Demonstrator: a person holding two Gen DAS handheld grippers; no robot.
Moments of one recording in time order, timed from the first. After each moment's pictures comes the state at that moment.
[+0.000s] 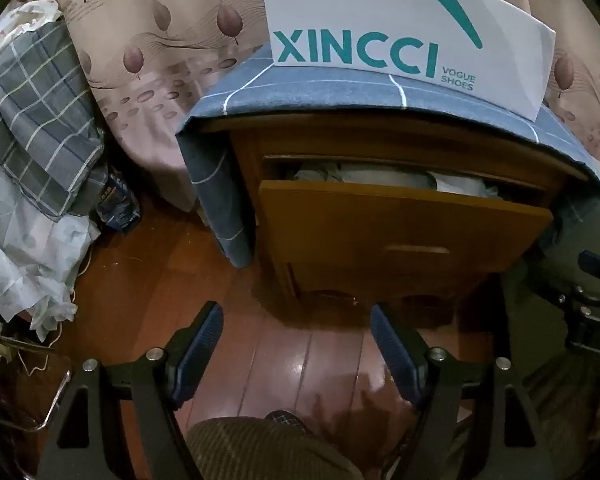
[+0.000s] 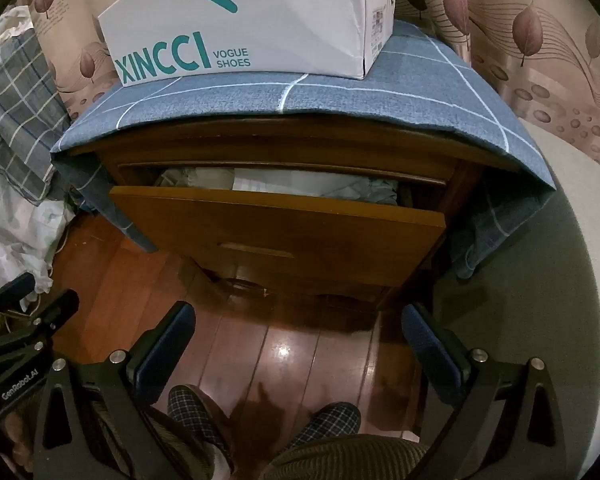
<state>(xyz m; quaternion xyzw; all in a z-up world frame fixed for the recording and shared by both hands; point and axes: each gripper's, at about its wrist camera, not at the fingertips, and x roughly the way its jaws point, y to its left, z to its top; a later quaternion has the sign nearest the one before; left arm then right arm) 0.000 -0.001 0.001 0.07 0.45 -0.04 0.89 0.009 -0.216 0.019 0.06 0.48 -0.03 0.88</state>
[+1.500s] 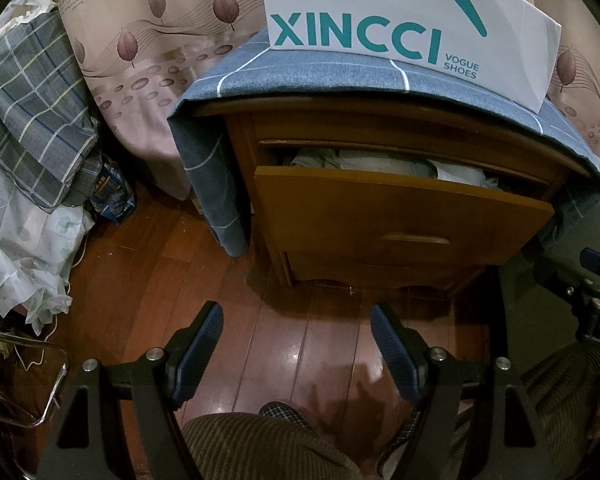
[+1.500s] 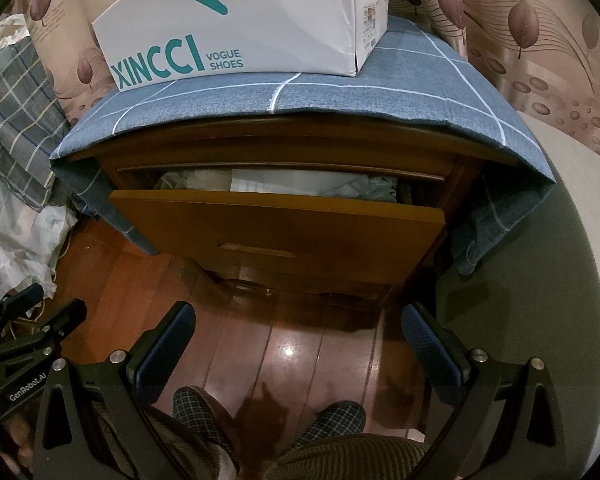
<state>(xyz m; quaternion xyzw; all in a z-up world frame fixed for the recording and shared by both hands) 0.003 0.001 -0.008 0.06 0.47 -0.04 0.88 0.009 -0.221 0.020 0.07 0.48 -0.03 0.88</state>
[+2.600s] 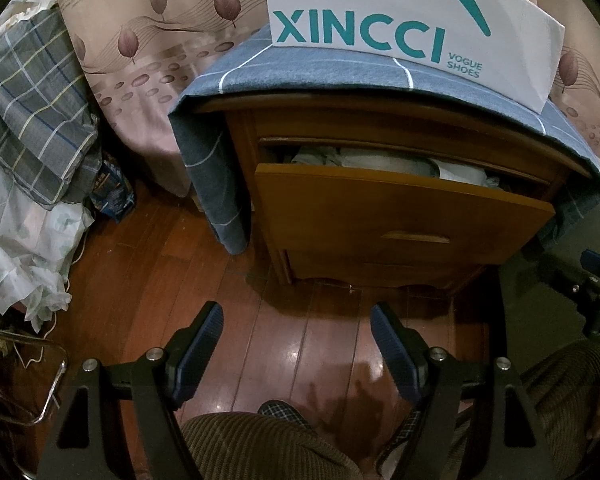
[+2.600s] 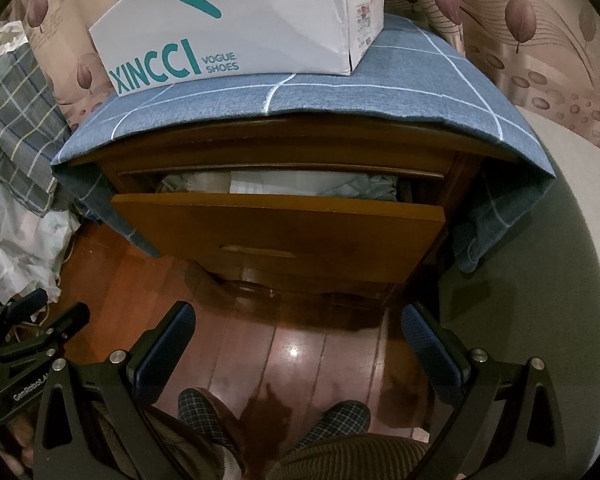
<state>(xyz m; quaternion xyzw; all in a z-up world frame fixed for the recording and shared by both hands) 0.006 0.000 -0.009 0.06 0.48 -0.04 0.87 0.008 -0.221 0.020 0.08 0.47 -0.03 0.88</state>
